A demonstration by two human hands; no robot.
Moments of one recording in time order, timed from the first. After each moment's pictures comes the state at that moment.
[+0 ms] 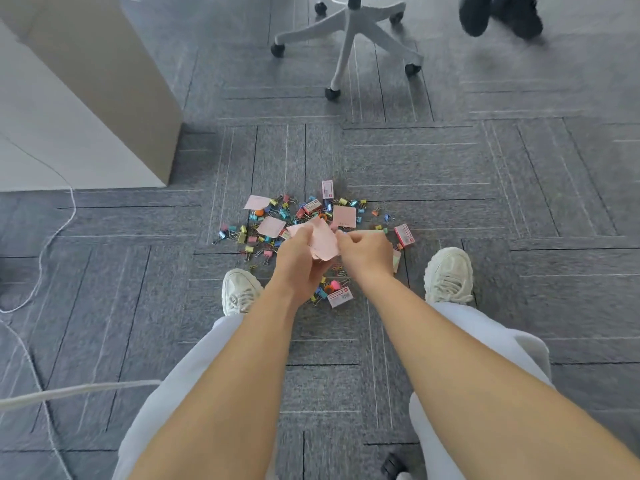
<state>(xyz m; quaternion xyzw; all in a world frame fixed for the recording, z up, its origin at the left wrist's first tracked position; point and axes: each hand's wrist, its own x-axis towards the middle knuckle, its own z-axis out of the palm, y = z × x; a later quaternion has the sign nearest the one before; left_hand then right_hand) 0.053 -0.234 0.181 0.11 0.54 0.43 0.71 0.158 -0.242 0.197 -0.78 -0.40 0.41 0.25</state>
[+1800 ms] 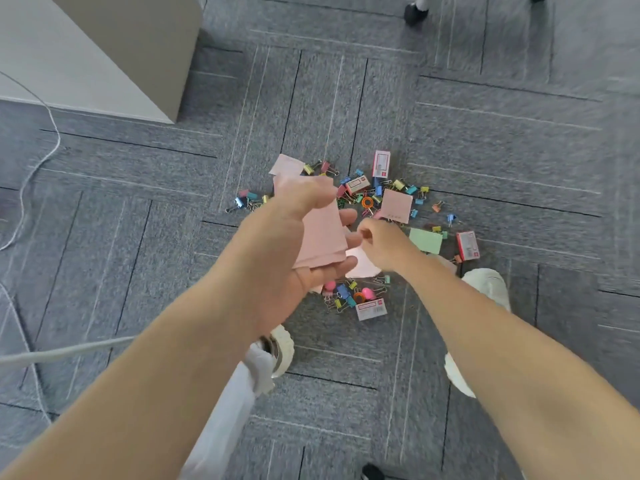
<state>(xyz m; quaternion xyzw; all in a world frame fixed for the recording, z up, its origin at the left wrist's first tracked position) -0.031 -0.126 0.221 0.13 0.66 0.31 0.67 0.146 -0.083 0.004 -0.60 -0.68 0.42 -0.06</state>
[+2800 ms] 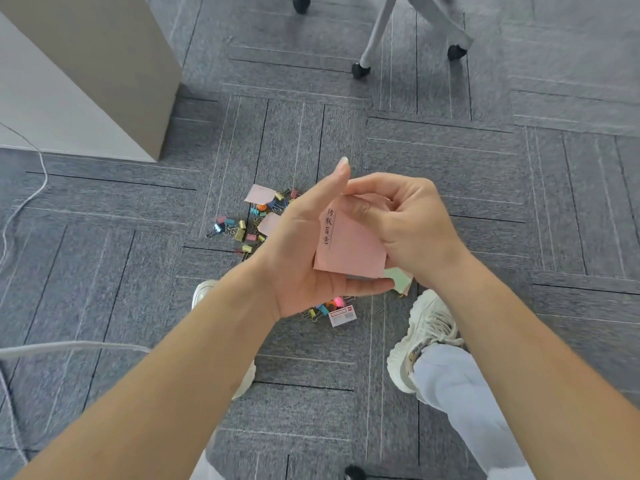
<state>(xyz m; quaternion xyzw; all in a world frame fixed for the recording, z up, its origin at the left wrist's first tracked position) 0.025 -0.152 0.269 0.17 0.41 0.27 0.86 0.163 -0.138 0.267 -0.51 -0.52 0.57 0.38</state>
